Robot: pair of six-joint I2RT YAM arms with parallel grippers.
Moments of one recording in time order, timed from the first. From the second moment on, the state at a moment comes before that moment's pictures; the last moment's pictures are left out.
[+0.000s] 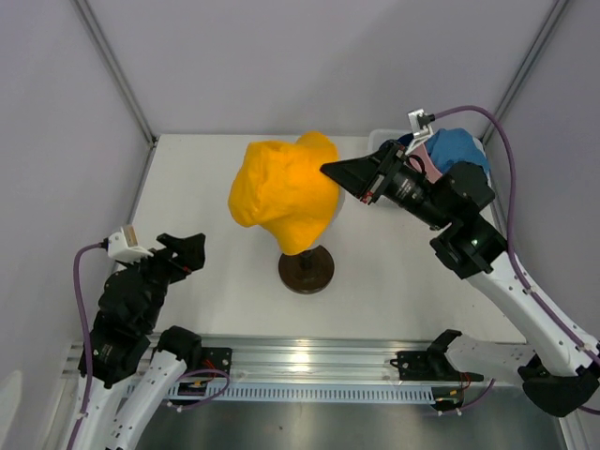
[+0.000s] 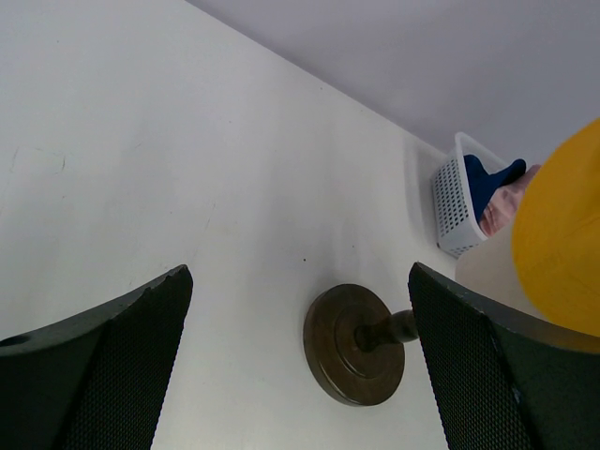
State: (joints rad) left arm -0.35 0.25 0.75 -0.66 -0.31 -0.61; right arm 0.71 1.11 1.37 0.07 -0.37 0.88
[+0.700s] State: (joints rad) left arm -0.35 0.23 0.73 -0.64 -0.25 -0.61; right arm 0.70 0.87 1.02 -0.10 0.18 0.75
